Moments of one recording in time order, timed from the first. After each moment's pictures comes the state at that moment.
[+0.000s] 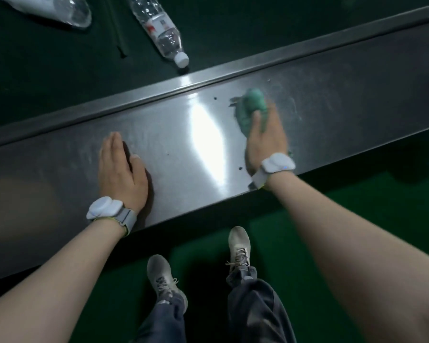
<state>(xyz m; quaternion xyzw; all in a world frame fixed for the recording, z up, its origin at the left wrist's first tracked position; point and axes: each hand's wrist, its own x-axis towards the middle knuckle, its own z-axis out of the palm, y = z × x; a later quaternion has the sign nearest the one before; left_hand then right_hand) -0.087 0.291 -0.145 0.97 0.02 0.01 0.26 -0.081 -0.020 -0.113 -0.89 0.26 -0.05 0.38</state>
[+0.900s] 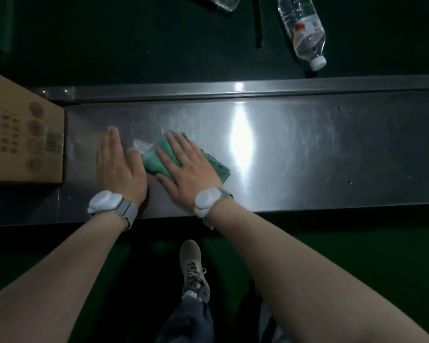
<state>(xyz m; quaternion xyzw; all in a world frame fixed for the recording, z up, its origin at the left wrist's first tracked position) -0.110 0.534 -0.167 0.95 0.19 0.06 0.25 -0.101 0.343 -0.133 -0.94 -0.27 0.12 0.18</state>
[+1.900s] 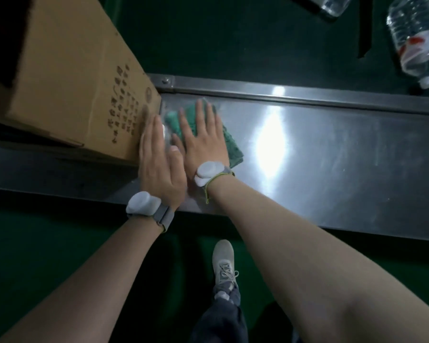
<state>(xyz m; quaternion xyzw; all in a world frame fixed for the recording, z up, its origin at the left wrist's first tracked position) -0.132 0.631 -0.159 0.92 0.11 0.25 0.30 -0.060 0.533 -0.153 -0.96 -0.20 0.08 0.15</state>
